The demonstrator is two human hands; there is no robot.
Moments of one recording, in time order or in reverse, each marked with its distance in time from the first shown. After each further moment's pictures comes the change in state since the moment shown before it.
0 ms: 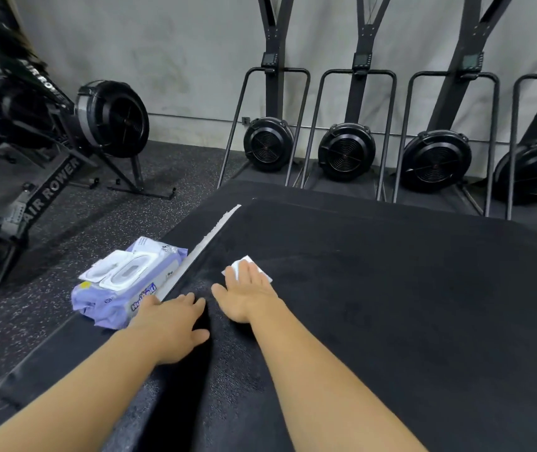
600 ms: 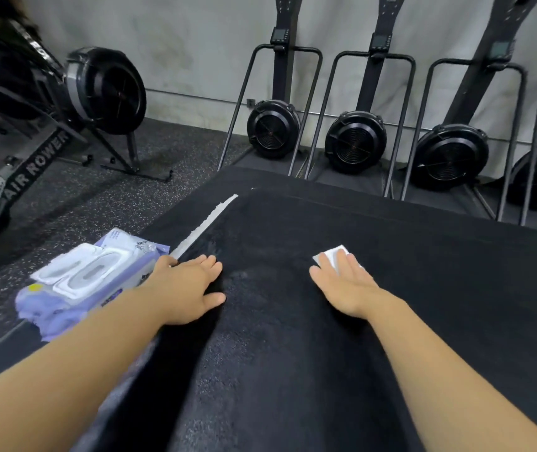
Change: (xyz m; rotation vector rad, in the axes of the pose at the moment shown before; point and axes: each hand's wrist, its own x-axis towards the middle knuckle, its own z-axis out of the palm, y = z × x) left_hand 0.097 0.001 -0.017 -0.057 0.124 0.095; right_hand 0.007 0.148 -0.066 0.069 0.067 0.239
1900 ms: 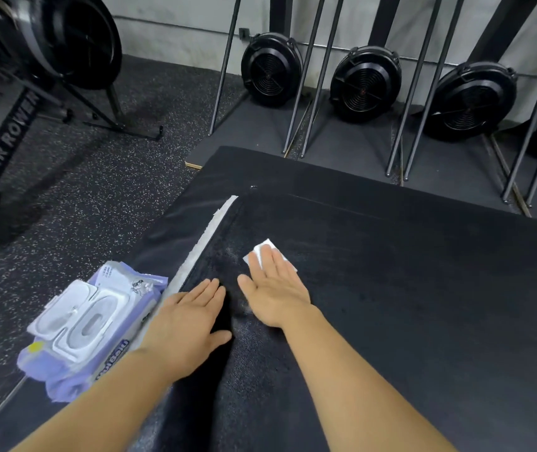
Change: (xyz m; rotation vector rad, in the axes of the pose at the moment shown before) left_hand 0.013 -0.010 -0.010 -0.161 0.026 0.102; right_hand 0.055 -0.111 0.018 -0.150 -0.152 -0.175
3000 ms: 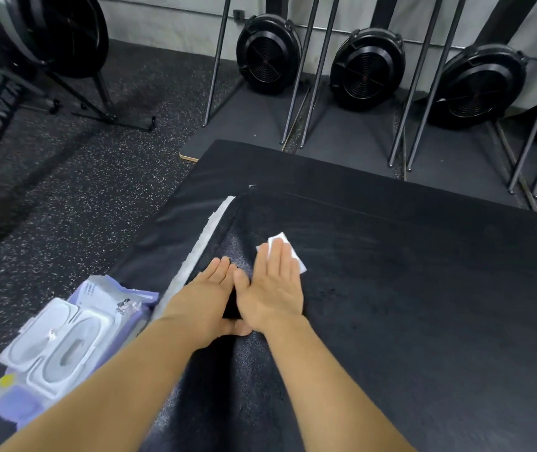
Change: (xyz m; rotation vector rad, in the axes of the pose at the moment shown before) left_hand 0.071 -0.005 -0.009 -0.211 -0.147 -0.007; right_hand 0.034 -0.013 0.011 0.046 0.125 0.189
